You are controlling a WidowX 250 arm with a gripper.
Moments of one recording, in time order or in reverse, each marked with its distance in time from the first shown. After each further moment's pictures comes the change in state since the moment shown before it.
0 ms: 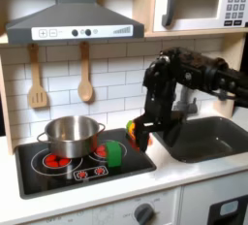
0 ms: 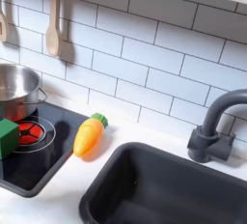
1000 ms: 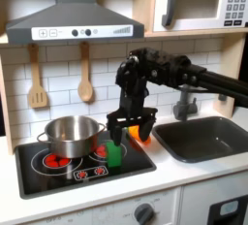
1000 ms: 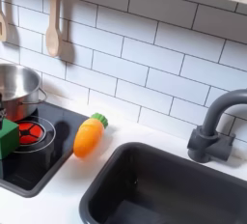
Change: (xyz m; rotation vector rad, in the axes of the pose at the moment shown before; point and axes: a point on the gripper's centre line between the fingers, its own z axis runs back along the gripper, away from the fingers) arm 0.047 0.027 -0.019 -0.002 -0.010 -0.031
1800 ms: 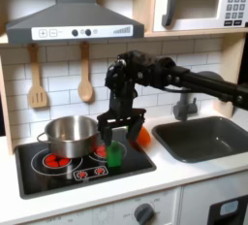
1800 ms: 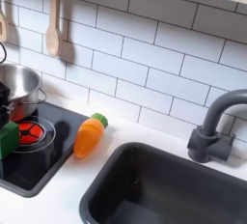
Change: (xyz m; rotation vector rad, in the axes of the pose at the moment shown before) arm 0.022 0.009 -0.015 0.001 0.001 0.031
